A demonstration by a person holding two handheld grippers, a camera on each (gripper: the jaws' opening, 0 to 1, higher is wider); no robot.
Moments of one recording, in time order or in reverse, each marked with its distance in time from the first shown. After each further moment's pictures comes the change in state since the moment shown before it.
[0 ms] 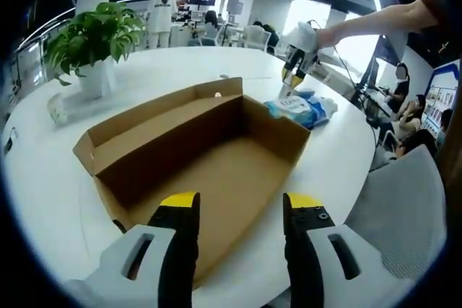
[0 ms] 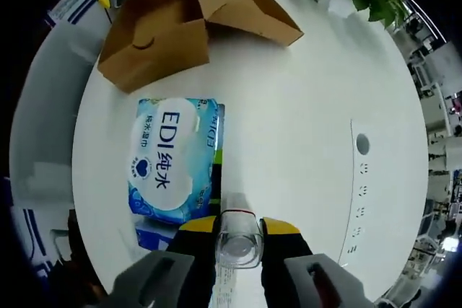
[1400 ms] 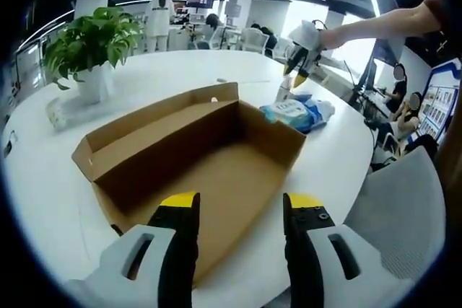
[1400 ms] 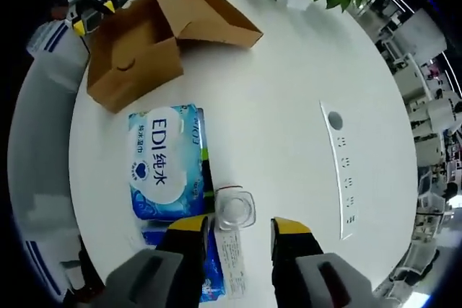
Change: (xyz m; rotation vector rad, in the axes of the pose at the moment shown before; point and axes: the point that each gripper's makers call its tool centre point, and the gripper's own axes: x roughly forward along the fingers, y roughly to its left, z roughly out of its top) left arm -0.002 -0.007 0.008 0.009 -0.020 -0.010; right arm -0.029 -0.002 -0.016 0.215 -0.055 -0.094
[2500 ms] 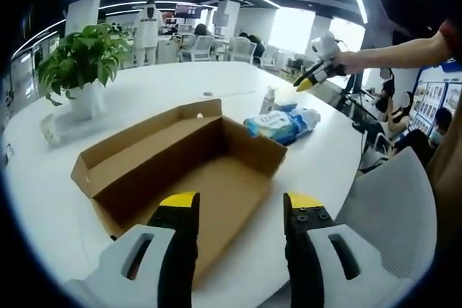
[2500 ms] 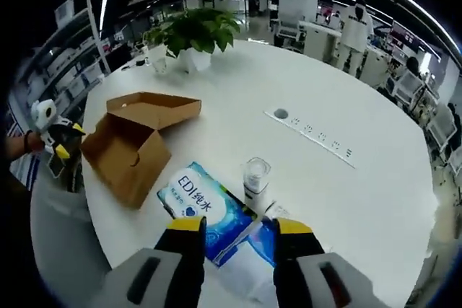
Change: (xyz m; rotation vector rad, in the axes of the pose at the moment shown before) left arm -0.012 -0.023 0.017 0.044 -0.049 -0.064; right arm -0.059 0.057 -0.017 0.687 -0.443 -0.087
